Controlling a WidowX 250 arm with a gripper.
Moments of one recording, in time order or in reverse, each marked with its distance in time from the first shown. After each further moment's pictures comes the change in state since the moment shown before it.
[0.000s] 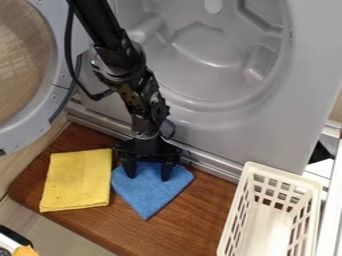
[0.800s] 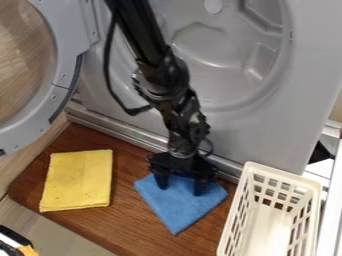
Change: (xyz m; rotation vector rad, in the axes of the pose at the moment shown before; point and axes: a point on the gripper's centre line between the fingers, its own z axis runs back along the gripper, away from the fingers) arm -0.037 -0.074 0.006 -0.063 0.003 -0.148
